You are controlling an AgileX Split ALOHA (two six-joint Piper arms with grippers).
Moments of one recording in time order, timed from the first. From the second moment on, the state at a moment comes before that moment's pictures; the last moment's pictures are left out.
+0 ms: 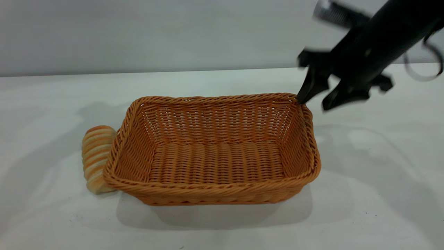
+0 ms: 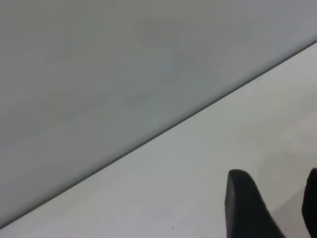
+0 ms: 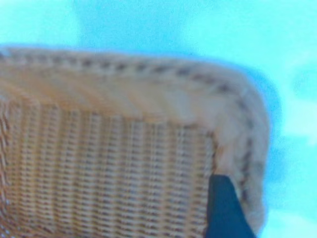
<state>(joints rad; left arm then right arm) -0.01 1.92 -1.42 -1.14 0.38 1.38 0.21 2.01 -1.16 0.87 0.39 -0.52</state>
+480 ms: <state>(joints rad) 0.01 1.98 -1.43 -0.84 0.45 1.04 0.14 1.61 -1.14 0.66 0.50 -0.53</state>
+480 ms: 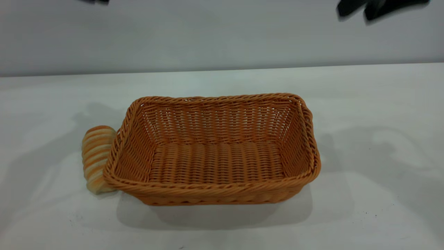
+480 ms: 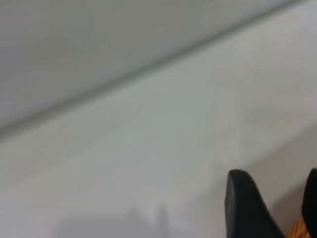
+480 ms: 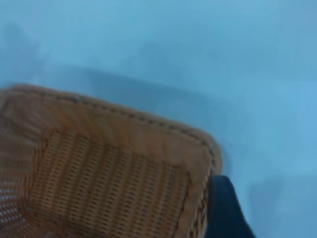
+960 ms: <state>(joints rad) 0.05 2.21 -1.45 -0.68 0.55 0.85 0.14 1.03 -0.79 0.50 0.51 -0.50</state>
